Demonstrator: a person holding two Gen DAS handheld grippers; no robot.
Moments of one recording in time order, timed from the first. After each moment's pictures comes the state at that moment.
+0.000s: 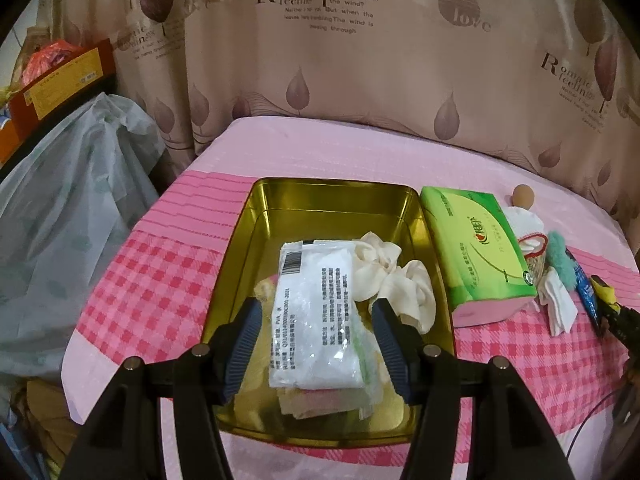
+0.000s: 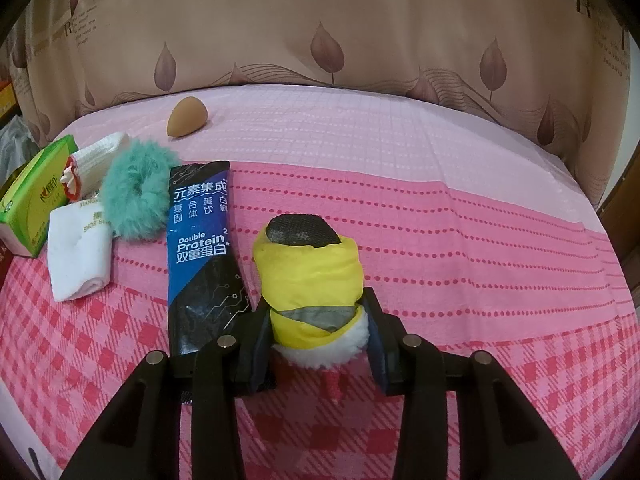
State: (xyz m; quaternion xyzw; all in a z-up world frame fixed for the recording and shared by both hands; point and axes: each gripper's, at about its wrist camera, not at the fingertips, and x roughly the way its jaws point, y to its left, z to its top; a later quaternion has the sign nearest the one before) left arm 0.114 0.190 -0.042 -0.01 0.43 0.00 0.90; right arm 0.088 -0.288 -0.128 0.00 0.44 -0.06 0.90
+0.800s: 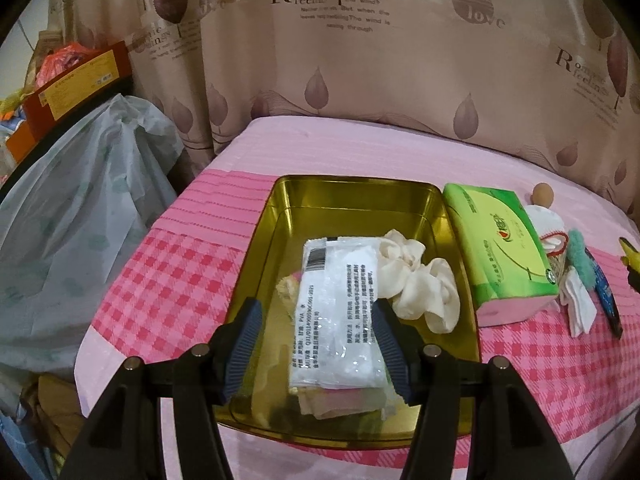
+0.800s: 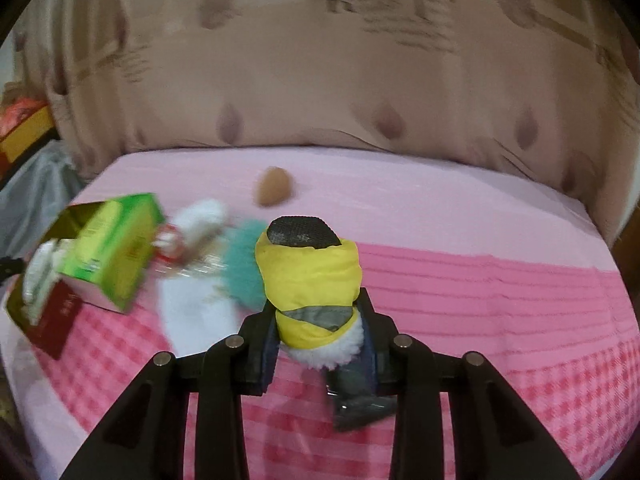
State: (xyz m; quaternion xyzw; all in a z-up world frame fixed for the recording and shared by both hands) left arm 0.114 0.197 -0.047 0.01 0.42 0.04 0.90; right arm 0.090 -0.211 -0.056 0.01 0.38 0.00 0.92
